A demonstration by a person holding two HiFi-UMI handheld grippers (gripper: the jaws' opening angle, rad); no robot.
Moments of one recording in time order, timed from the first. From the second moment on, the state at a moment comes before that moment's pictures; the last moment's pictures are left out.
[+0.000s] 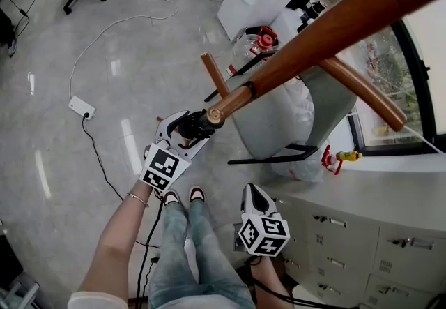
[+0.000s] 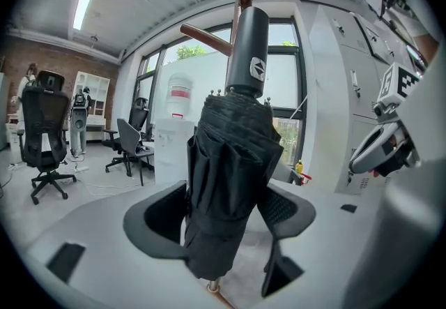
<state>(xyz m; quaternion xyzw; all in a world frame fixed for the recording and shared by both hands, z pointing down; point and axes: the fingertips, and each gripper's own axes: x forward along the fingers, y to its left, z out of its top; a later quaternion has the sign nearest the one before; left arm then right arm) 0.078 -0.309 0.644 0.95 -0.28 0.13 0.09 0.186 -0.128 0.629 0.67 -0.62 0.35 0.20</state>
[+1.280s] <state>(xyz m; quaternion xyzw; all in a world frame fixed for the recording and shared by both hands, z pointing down) 0.075 -0.295 0.644 0.95 -0.27 0.15 0.11 0.178 -0.137 0.622 0.66 -0.64 0.34 0.22</state>
